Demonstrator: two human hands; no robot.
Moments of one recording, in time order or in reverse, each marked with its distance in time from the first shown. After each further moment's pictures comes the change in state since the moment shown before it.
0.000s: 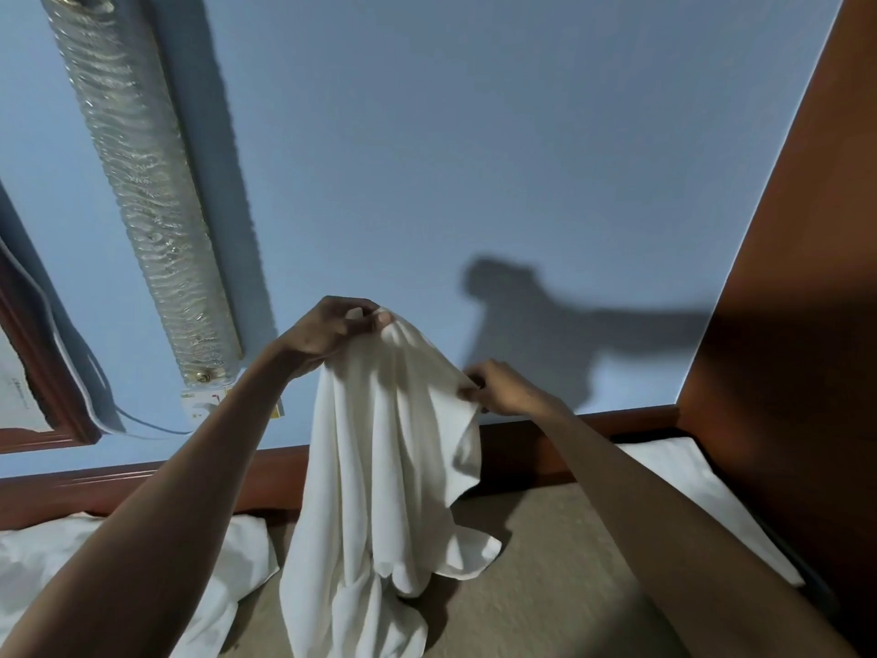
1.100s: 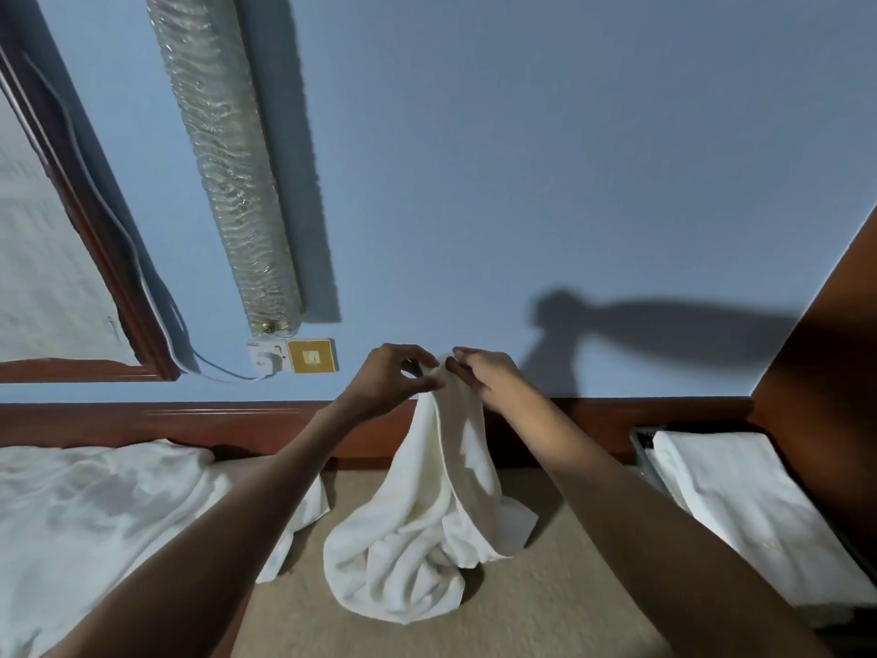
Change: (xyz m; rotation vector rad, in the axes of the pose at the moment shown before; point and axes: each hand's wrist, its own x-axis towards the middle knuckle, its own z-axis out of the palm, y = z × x) left_hand -0.052 -0.096 0.041 0.355 0.146 -0.024; right_hand 0.037 -0.079 0.085 1.428 0.191 0.552
